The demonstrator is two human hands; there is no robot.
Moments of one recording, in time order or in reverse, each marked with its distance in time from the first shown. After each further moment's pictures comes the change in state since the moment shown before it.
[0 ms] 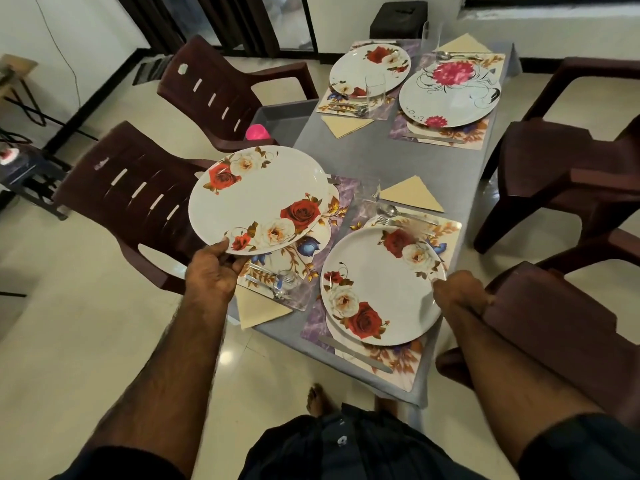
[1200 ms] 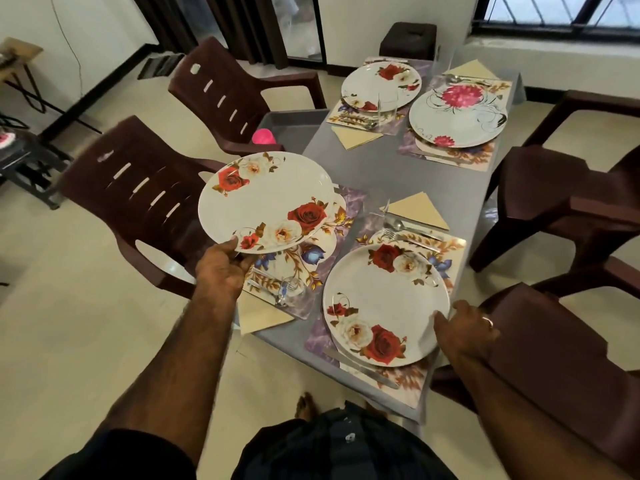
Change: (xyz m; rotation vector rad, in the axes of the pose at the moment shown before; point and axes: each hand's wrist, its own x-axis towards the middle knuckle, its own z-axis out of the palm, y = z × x) left_hand 0.016 0.007 0.005 -0.106 0.050 -0.023; right_hand -0.046 0.032 0.021 -0.199 0.244 -0.214
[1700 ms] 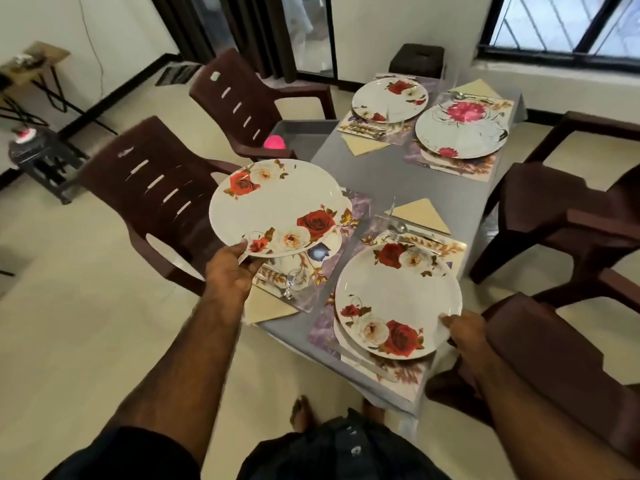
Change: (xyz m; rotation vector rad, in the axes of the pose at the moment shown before) left_hand -0.024 -0.007 -0.030 -0.025 -0.027 0.022; right_hand 0.022 0.025 0.014 0.778 -0.259 0.312
